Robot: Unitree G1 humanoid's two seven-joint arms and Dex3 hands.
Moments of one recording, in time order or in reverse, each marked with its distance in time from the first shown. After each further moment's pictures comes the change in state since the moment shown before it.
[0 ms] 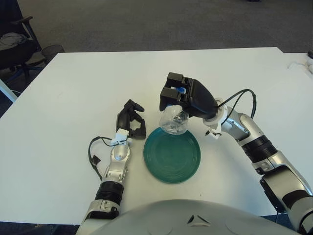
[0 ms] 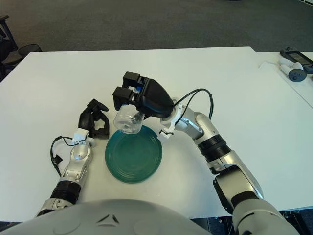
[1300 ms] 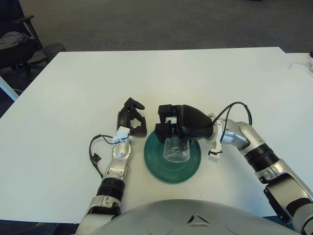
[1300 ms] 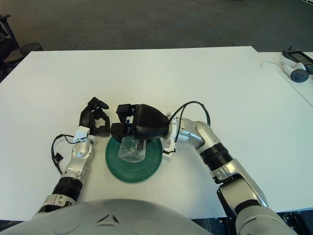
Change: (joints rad) left arm -0.024 -0.002 0.004 0.044 -0.005 -0.020 0.022; right arm 0.060 -0.037 0.027 -0.002 -0.110 -0.127 0.249
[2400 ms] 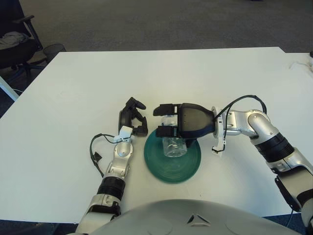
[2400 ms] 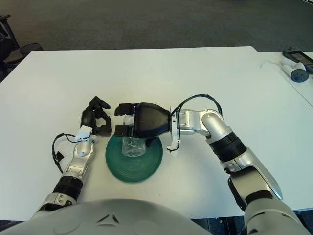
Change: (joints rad) left arm -0.016 0.011 -0.010 0.023 0.002 -0.027 -0.003; right arm -0.100 -0.135 0.009 -0.197 -0.304 0.058 0.037
